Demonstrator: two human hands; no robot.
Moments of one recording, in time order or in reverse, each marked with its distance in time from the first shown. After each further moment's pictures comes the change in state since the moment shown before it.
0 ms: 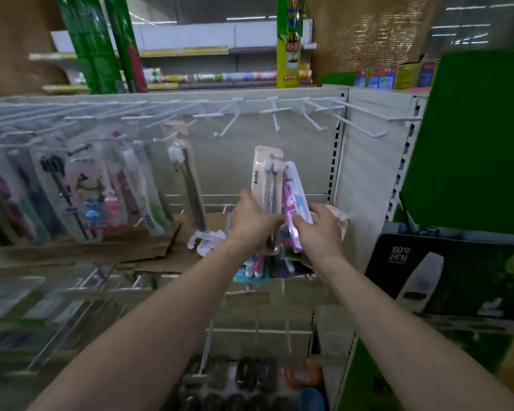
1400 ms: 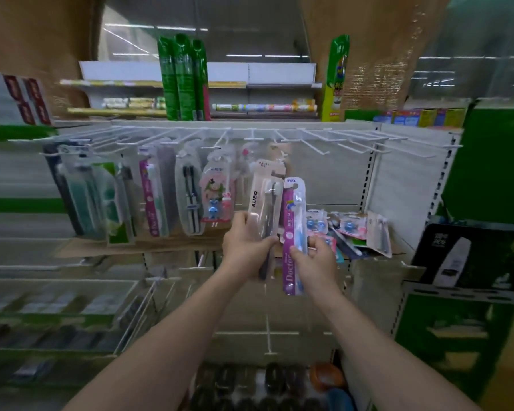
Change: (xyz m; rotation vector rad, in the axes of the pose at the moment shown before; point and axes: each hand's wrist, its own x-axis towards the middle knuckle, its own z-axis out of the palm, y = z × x) left_hand -0.105 -0.069 -0.239 -0.109 0.008 0.118; right_hand -0.212 -0.056 0.138 0.086 -0.001 -0.027
